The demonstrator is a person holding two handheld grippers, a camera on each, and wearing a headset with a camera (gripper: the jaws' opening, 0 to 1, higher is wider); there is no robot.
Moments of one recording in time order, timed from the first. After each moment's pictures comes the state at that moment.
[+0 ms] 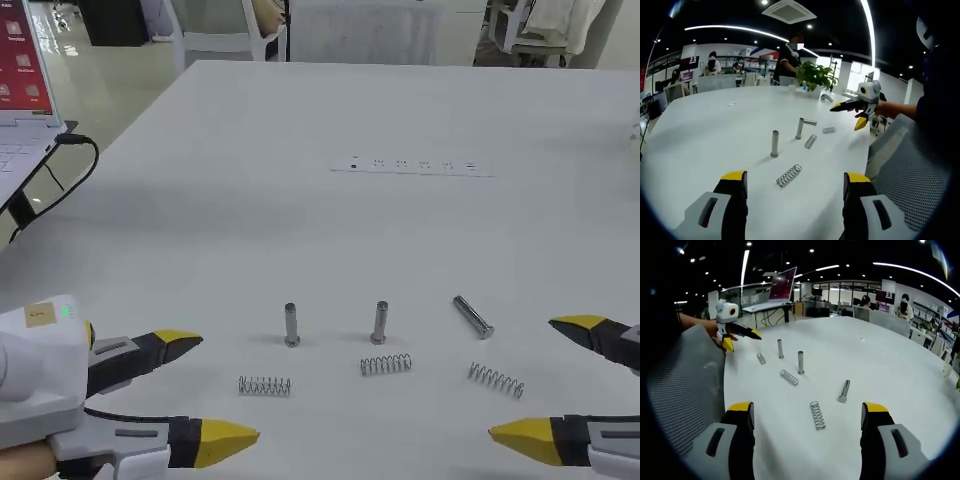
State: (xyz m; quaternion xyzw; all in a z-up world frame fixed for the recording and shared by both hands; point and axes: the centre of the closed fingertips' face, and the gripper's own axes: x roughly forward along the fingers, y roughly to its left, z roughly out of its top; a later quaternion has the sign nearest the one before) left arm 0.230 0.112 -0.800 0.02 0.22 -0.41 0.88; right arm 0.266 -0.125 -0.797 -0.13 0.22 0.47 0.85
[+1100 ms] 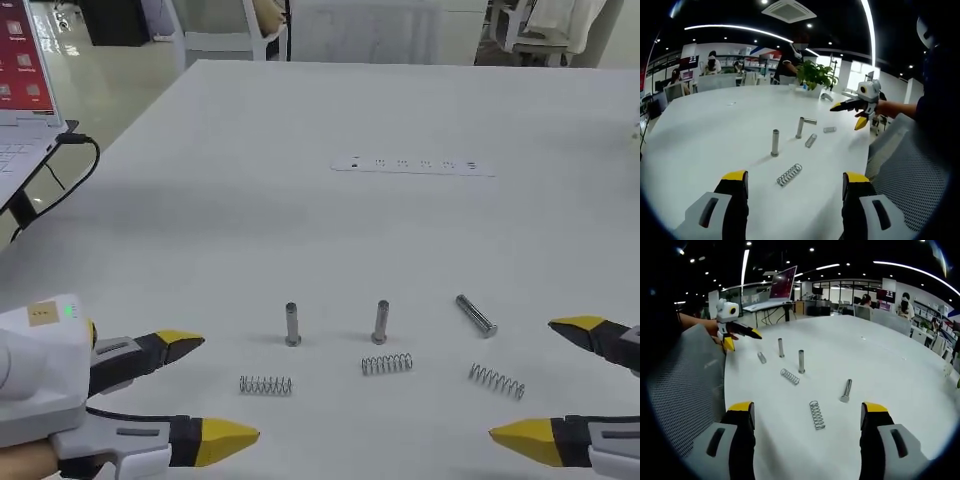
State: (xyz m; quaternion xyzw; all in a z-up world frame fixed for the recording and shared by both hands) left arm 0.230 0.114 -0.801 0.02 0.23 -0.41 0.88; right arm 0.265 -0.124 -0.799 -0.13 0.23 0.47 0.84
